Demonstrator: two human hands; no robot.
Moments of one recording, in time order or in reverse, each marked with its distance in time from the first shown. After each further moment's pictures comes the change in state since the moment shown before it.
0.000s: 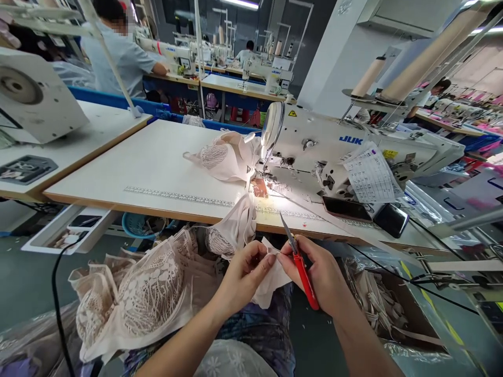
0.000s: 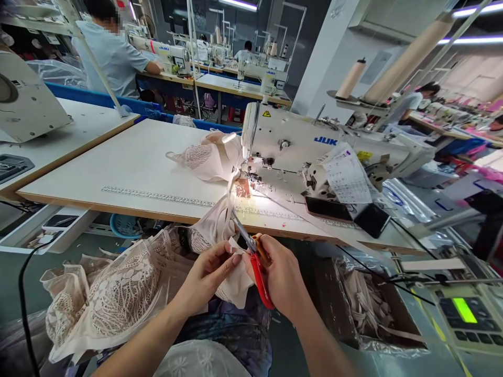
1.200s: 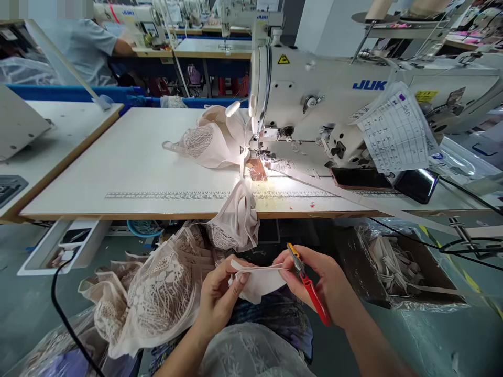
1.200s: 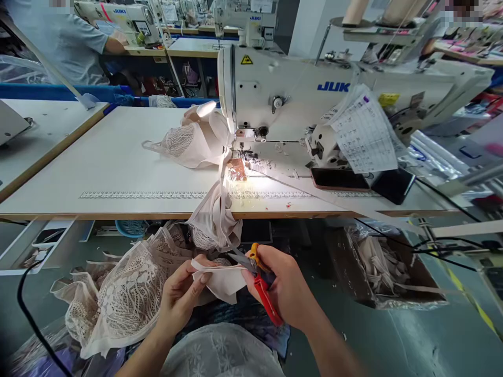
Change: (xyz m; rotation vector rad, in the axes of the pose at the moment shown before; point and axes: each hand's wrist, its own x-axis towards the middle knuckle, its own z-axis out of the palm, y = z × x) left_hand -0.040 -0.029 -0.044 0.122 0.094 0.182; right_hand -0.024 0.034 0.024 0.299 -0.080 0.116
